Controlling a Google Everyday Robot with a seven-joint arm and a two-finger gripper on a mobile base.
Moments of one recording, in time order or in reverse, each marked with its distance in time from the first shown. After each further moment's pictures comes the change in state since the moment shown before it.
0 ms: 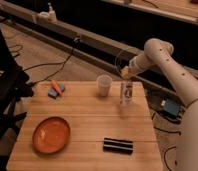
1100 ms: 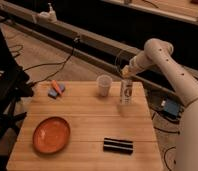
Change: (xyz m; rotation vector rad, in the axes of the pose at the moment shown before) arm -0.016 -0.017 0.002 0.038 -0.063 0.011
